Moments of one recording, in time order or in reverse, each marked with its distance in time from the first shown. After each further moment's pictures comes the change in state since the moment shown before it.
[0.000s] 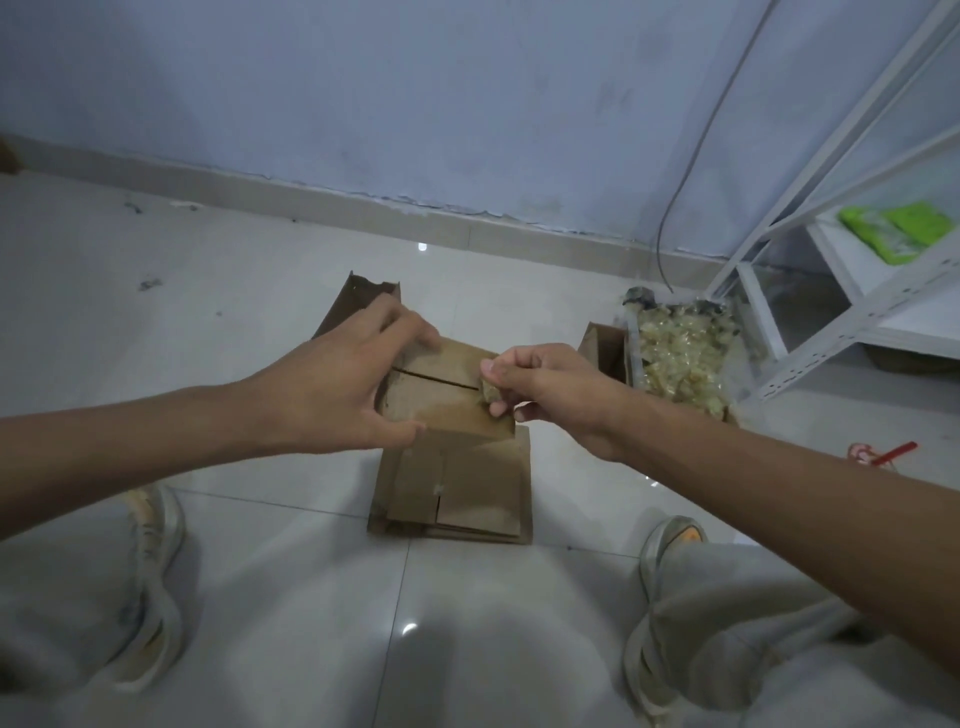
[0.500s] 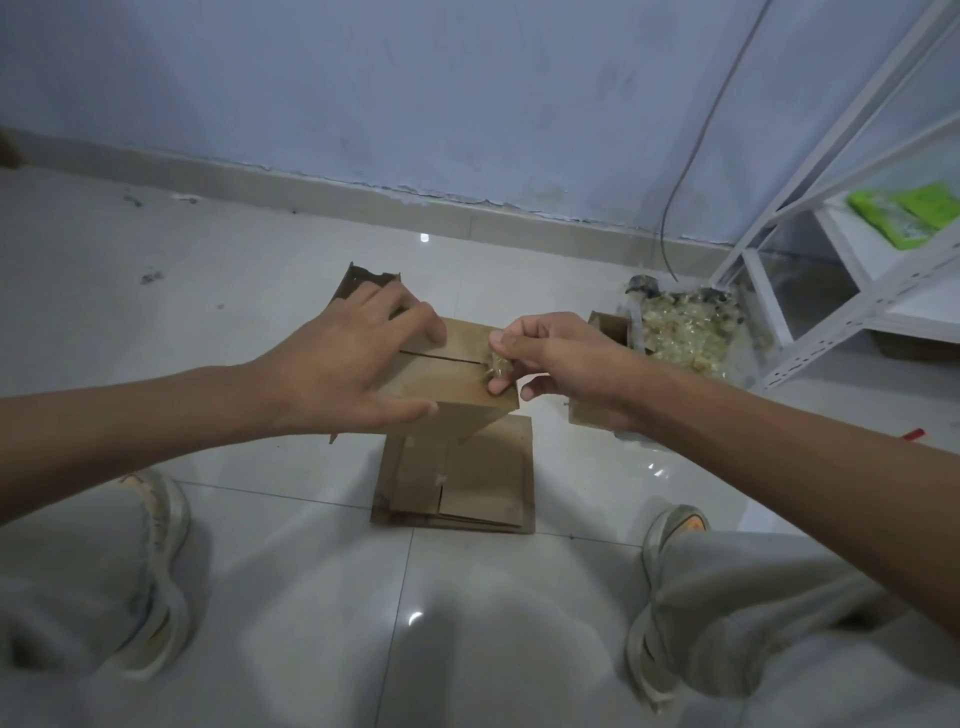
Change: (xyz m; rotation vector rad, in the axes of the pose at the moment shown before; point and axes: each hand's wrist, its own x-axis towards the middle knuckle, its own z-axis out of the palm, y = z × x) left_hand 0.010 -0.004 0.002 0.159 0.029 0.059; right_hand -0.001 -0.015 -0.011 -0.008 -0.046 -0.025
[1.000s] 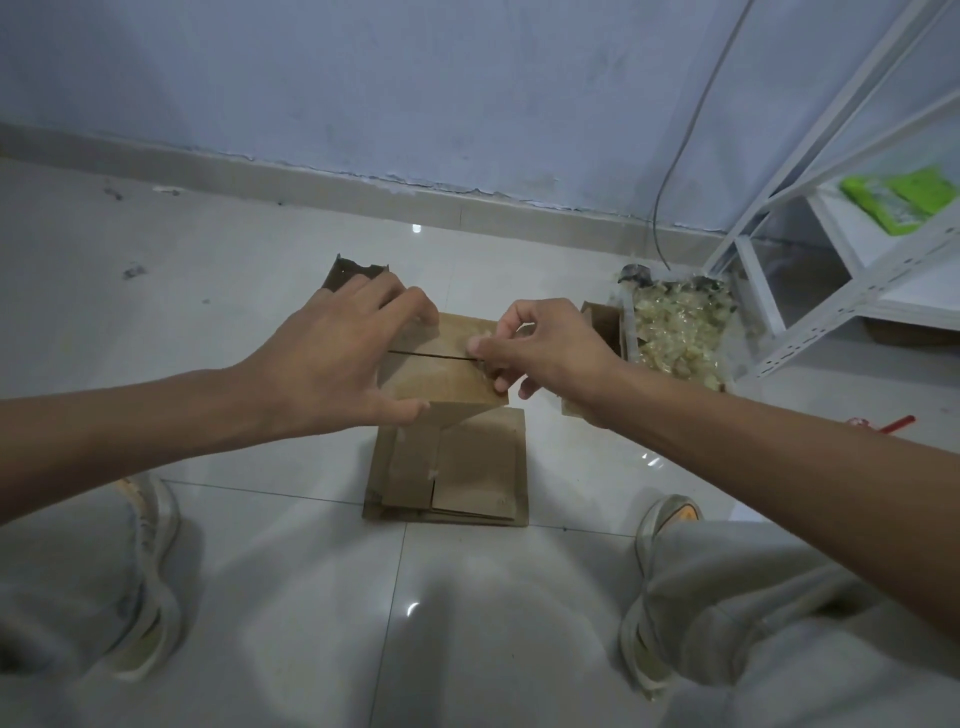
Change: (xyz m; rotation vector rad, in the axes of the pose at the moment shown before) left_hand 0.007 0.012 0.004 0.093 0.068 -0.049; right_hand 0.007 0.011 0.002 -0.156 0.231 -0.073
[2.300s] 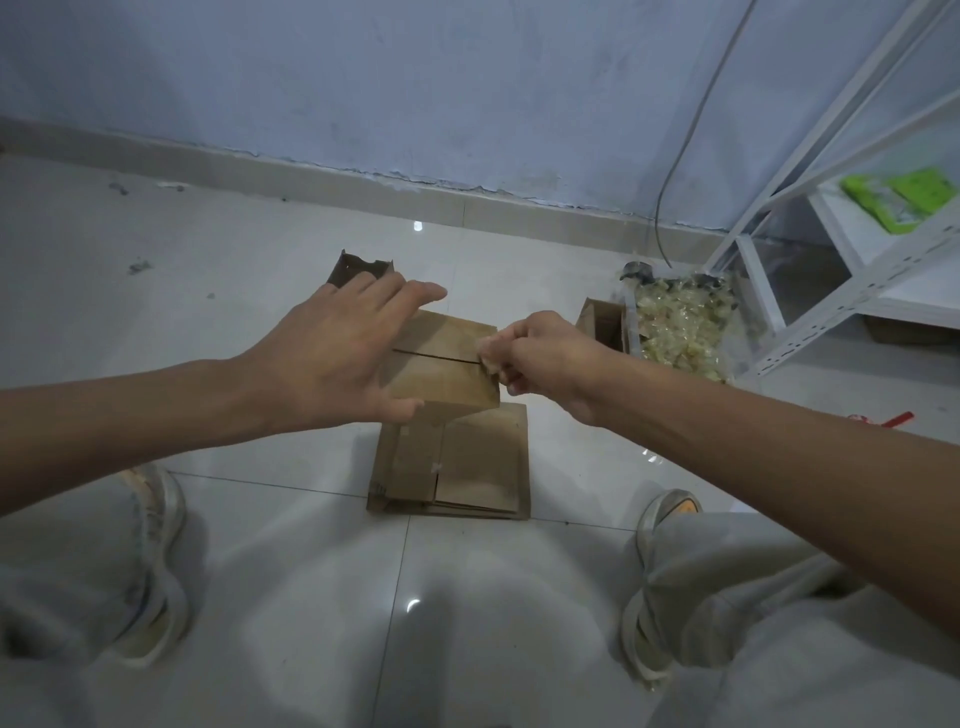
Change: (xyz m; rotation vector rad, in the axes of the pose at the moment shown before) left_hand -0.008 -0.002 -0.003 0.098 -0.088 -0.018; right_hand -0.004 -0.009 0.015 0.068 -0.060 0.221
